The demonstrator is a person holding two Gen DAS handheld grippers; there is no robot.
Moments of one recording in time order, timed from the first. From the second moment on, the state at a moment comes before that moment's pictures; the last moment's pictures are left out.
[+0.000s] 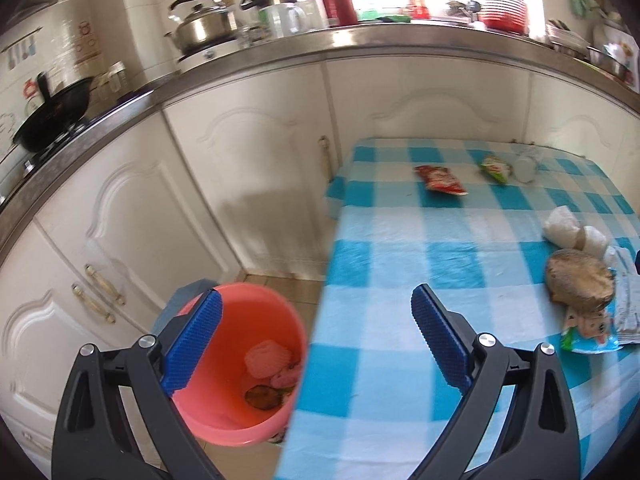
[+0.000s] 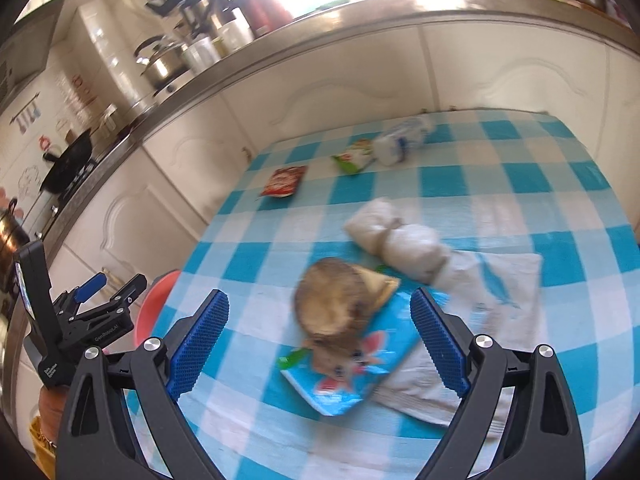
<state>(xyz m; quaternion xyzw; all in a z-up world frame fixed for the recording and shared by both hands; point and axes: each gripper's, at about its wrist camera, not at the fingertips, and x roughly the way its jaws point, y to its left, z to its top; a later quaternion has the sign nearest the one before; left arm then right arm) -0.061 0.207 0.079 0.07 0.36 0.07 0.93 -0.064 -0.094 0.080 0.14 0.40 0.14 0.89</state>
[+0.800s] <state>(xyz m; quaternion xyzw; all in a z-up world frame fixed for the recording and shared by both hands) 0.095 0.111 0.049 0.04 0.40 -0.05 0.91 0.039 -0.219 0.069 0.22 0.42 0.09 0.88</state>
